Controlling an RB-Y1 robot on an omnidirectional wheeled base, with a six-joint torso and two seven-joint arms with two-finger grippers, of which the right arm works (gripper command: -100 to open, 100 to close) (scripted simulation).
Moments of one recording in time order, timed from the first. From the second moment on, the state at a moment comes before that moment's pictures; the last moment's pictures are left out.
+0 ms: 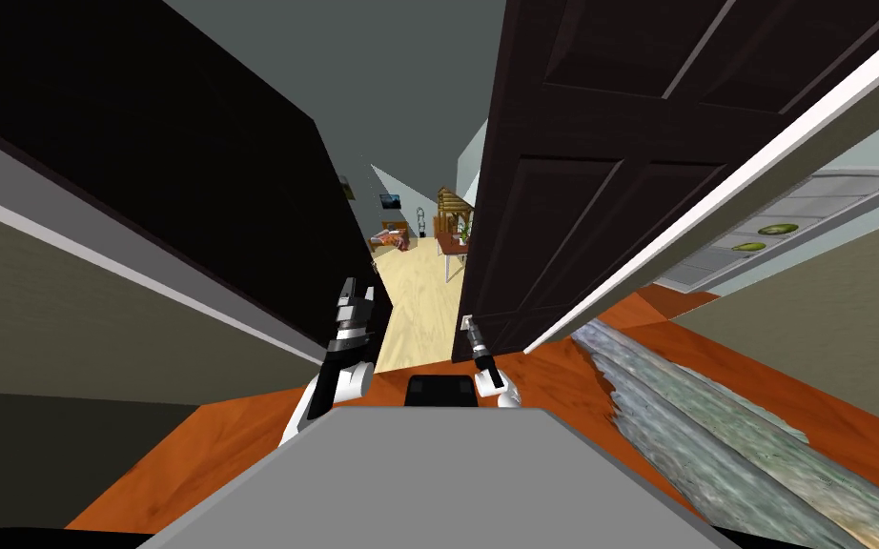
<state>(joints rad) 0.00 -0.08 0.22 -0.83 -0.14 -0.75 0.02</state>
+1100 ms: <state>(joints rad) -0.04 -0.08 0.13 -0.78 -0.17 -0.76 0.05</state>
